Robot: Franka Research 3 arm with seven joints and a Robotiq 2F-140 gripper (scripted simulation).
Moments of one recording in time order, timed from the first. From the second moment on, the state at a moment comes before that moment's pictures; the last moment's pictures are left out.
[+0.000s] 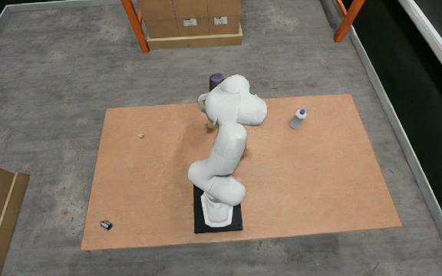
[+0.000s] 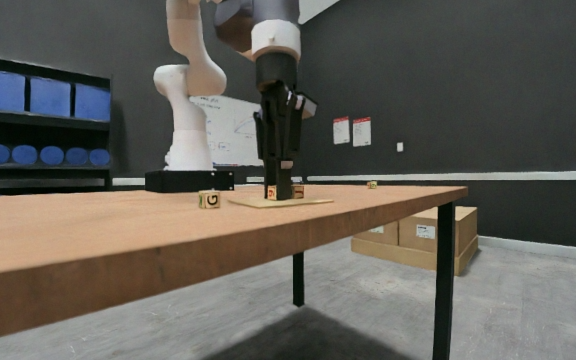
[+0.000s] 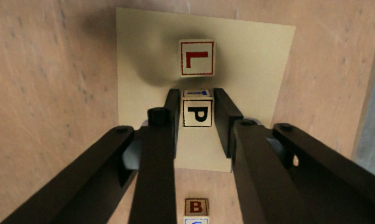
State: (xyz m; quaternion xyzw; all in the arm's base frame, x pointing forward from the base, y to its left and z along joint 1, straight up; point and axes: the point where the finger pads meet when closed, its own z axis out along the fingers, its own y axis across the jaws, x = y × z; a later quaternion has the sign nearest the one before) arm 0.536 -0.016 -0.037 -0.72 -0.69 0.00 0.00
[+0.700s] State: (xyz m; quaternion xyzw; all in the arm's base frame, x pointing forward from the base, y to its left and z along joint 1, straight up) arm 0.537 -0.016 -0.036 -0.72 -0.69 0.00 0.00
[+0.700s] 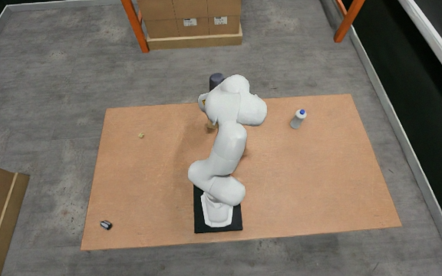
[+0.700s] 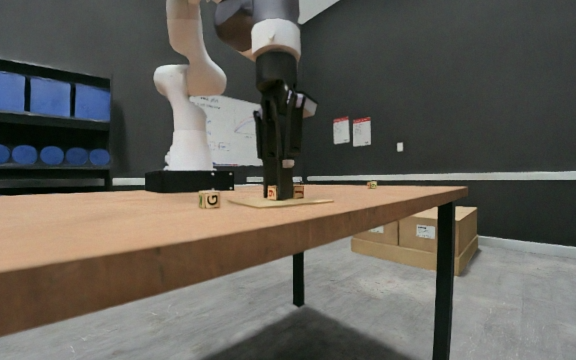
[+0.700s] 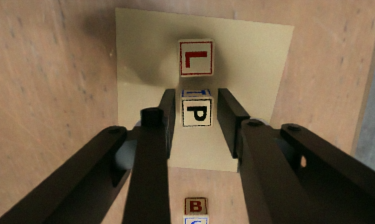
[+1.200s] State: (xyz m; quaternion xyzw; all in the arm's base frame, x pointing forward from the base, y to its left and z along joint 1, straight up) arm 0.546 -0.015 0.024 -0.73 -0.68 -0.01 -0.01
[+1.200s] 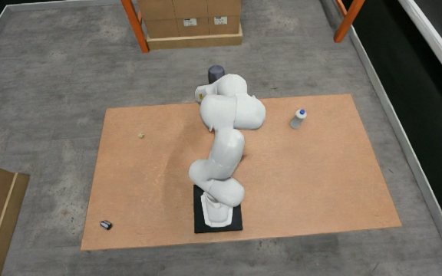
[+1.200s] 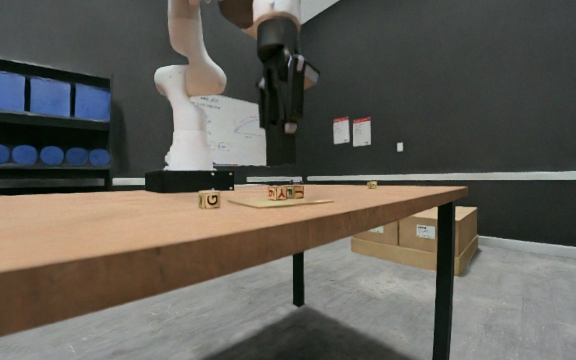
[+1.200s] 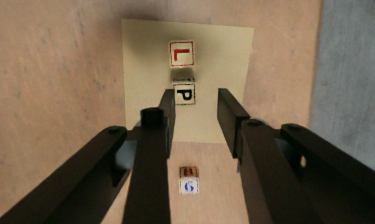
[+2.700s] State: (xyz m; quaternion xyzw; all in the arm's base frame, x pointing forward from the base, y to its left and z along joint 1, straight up) arm 0.552 0.033 0.055 -0.72 -0.70 -0.01 0.00
